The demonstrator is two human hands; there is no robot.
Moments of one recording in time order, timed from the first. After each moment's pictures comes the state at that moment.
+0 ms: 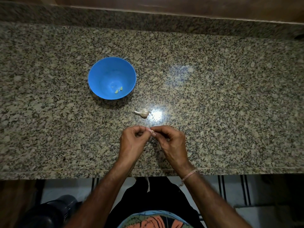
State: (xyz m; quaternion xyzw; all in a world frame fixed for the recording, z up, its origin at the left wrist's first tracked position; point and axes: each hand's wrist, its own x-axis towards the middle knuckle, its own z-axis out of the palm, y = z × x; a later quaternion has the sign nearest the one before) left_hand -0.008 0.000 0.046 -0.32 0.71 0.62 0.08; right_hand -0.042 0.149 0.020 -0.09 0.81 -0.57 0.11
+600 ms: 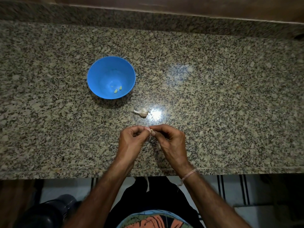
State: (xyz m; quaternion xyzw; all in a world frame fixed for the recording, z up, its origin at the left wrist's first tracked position) left_hand -0.007 0.002 0.057 -0.33 0.66 0.67 0.08; right_hand -0.042 0.148 0.022 -0.07 0.79 -0.59 0.12
